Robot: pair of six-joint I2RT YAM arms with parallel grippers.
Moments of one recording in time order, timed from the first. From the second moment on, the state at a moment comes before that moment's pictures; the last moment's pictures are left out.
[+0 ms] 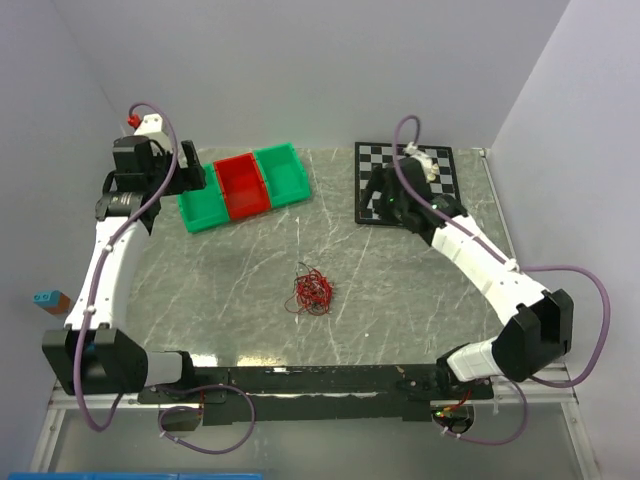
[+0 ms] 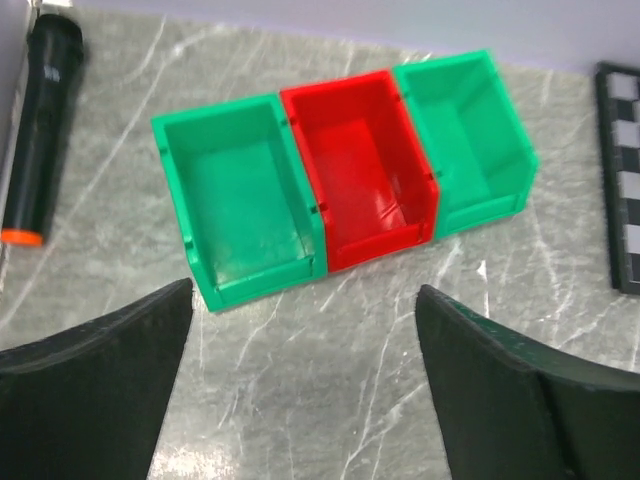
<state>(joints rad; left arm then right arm) 0.03 1.29 1.31 -0.44 0.08 -0.15 0.43 1.38 1.26 -0.59 0.23 0.67</state>
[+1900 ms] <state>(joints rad) -0.23 1.70 1.02 -0.11 -0.32 -0.26 0.63 1.49 1.16 -0.31 0.38 0.57</state>
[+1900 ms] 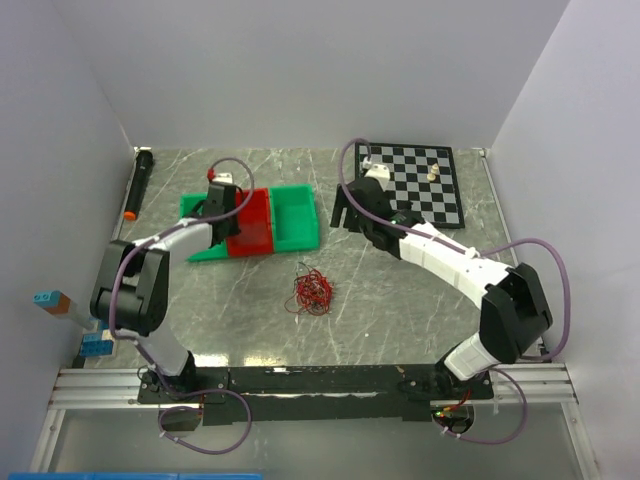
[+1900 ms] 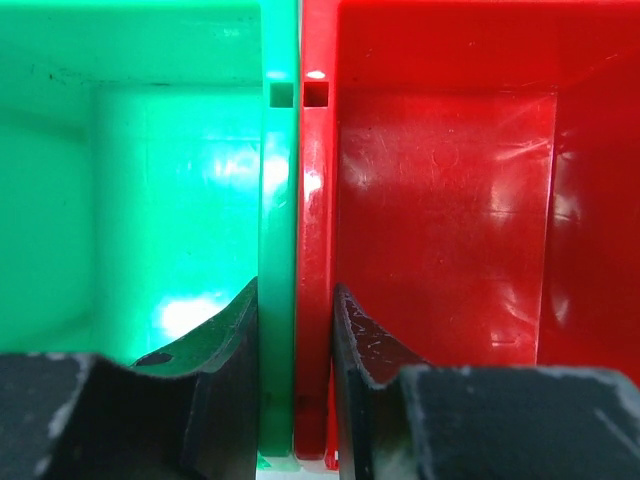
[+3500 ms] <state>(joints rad) -0.26 1.36 1.06 -0.46 0.04 -0.07 0.70 1.64 1.00 -0.38 0.43 0.70</state>
